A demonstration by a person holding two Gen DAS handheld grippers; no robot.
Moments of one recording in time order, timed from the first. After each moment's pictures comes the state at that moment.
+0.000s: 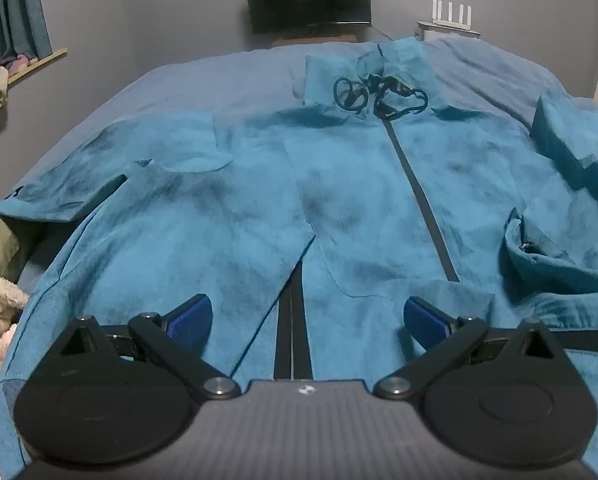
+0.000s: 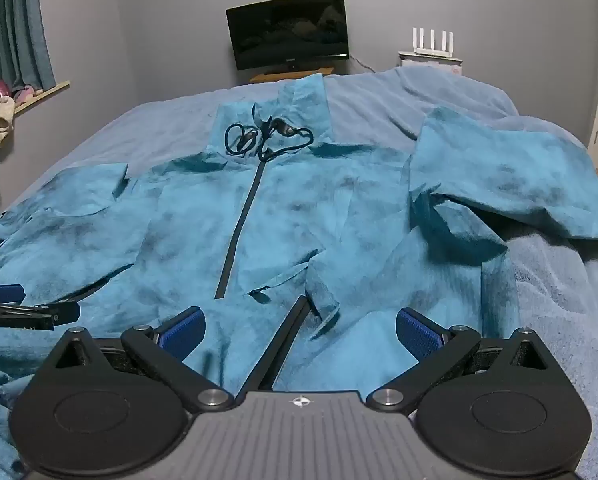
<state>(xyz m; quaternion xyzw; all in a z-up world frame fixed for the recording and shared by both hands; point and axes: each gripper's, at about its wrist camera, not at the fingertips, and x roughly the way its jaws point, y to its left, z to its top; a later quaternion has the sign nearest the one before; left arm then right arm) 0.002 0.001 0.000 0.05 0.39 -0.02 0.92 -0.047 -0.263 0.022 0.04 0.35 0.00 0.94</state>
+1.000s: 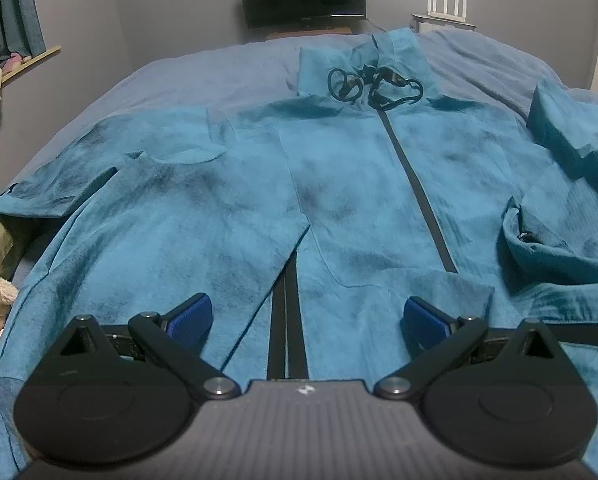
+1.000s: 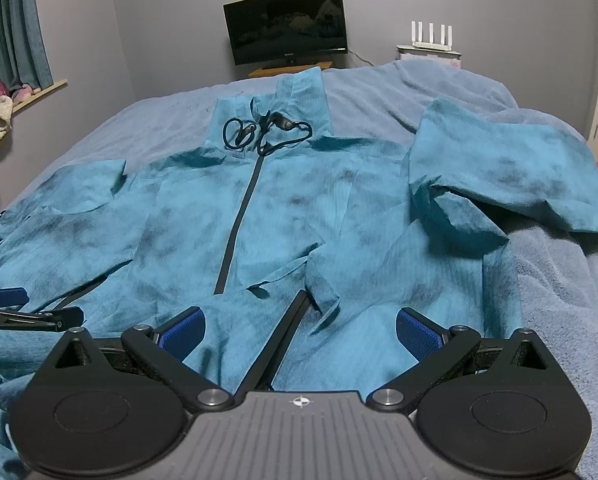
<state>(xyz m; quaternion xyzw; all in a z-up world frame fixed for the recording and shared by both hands) 0.002 -0.003 -0.007 0.06 0.39 -0.02 0.92 -0.046 -0.263 0.021 0.05 0.35 0.00 0.94</state>
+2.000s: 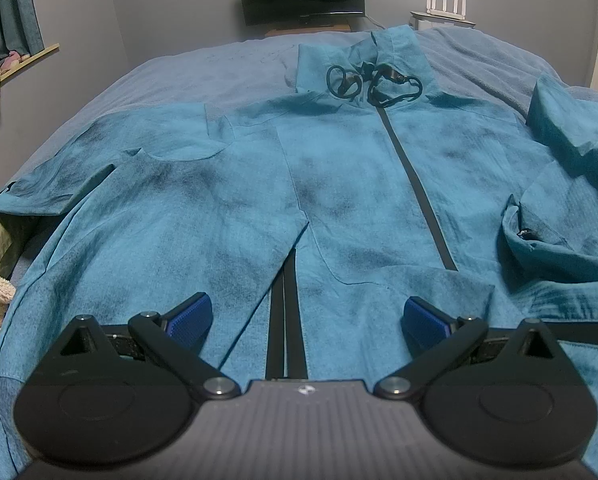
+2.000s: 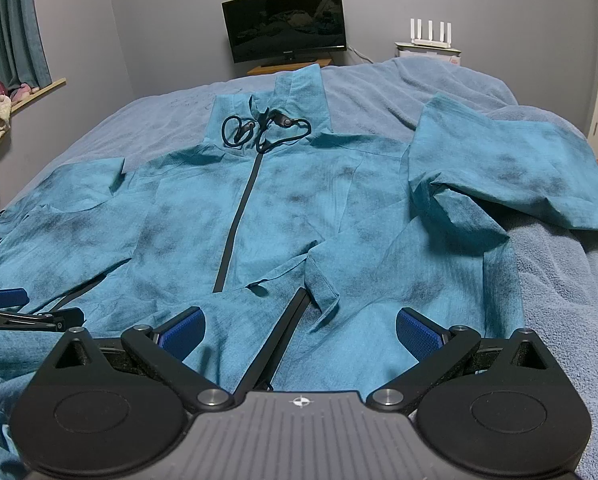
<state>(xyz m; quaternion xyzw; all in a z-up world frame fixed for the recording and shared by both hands) 0.001 -0.003 -0.009 0.06 0.39 -0.02 0.92 -0.045 -0.263 0.019 0.05 0.36 0.00 0.93</state>
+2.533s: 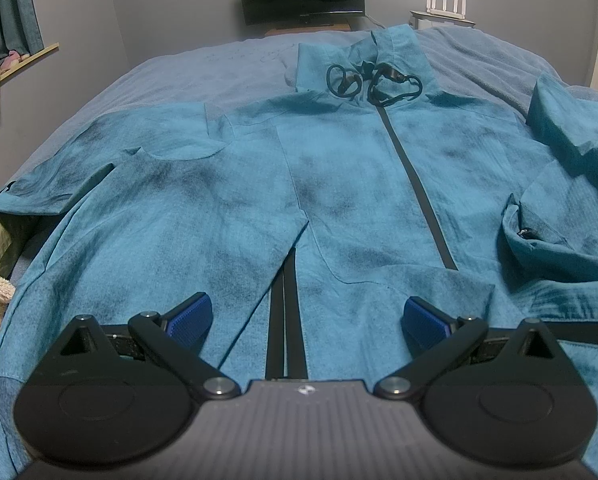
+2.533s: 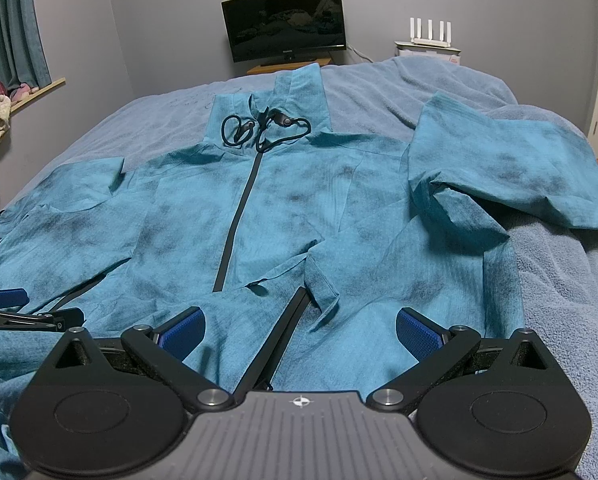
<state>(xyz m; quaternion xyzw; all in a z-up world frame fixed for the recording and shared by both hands) 0.002 -0.003 -0.008 0.06 0.39 -0.02 0.92 -0.043 -0.263 0.019 0.05 0.36 0.00 0.93</state>
